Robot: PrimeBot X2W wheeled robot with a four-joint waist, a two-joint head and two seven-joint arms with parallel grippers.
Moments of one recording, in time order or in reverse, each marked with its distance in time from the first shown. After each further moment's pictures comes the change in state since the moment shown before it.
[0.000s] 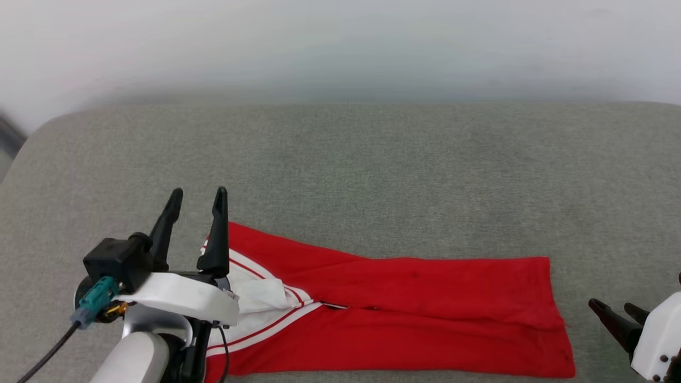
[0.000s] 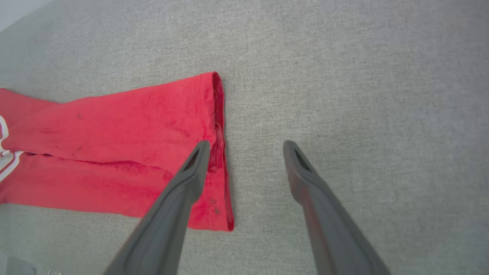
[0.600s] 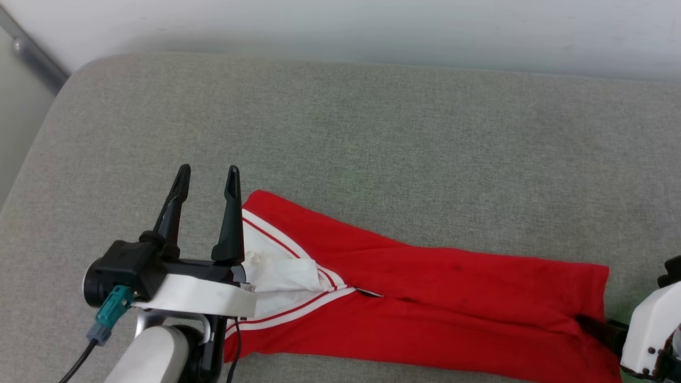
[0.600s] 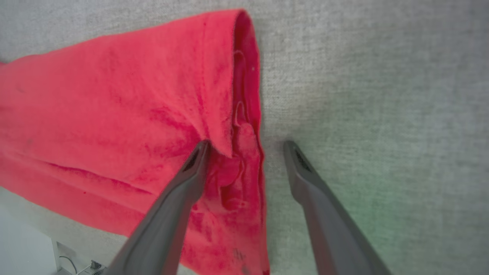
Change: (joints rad) left arm -0.037 -0.039 -0.023 -0.043 0.120 0.019 -0.121; right arm -0.071 0.013 0.012 0.152 0.032 0.000 0.148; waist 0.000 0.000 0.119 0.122
